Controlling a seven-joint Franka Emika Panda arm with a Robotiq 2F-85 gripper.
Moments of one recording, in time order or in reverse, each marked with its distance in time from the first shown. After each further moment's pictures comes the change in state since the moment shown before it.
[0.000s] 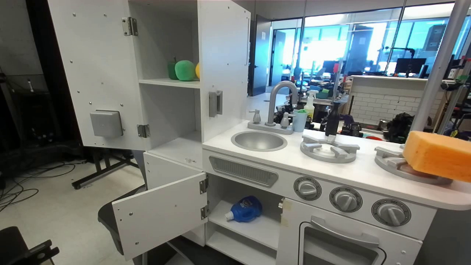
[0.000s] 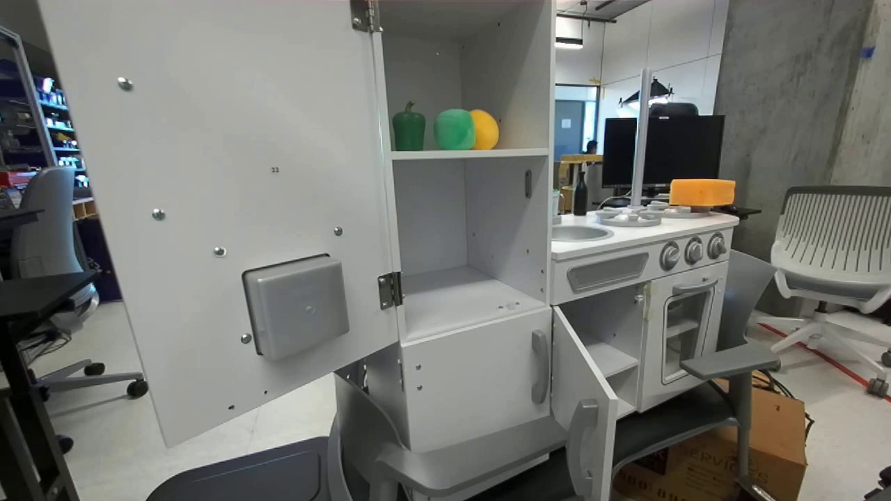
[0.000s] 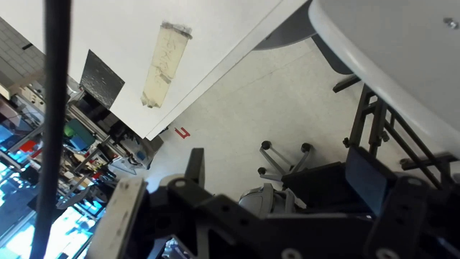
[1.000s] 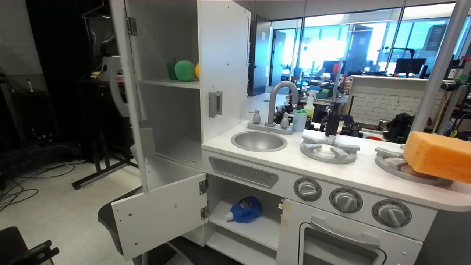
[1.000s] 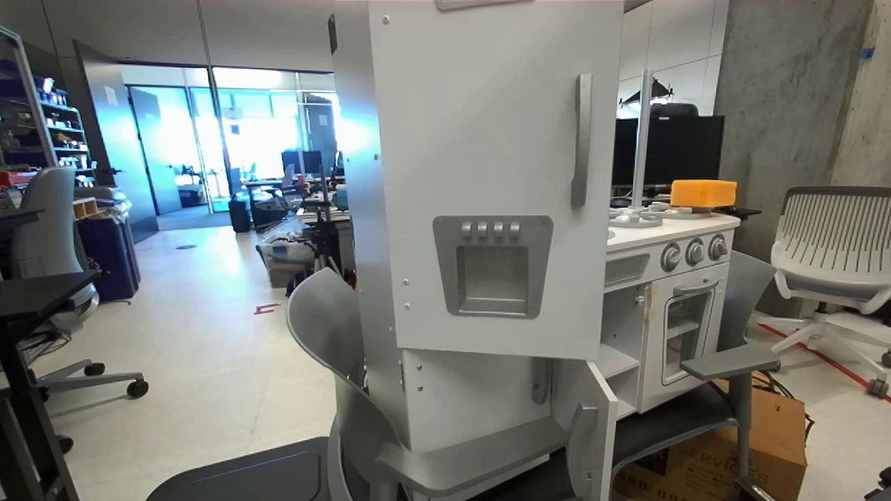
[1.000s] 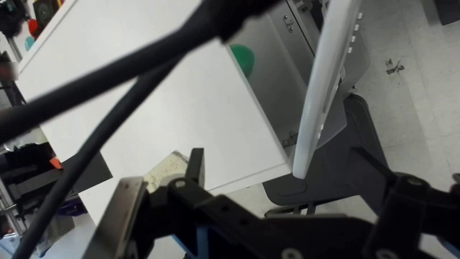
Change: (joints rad) arm 0.026 0.034 -0.022 0.263 -0.016 -0.596 -0.436
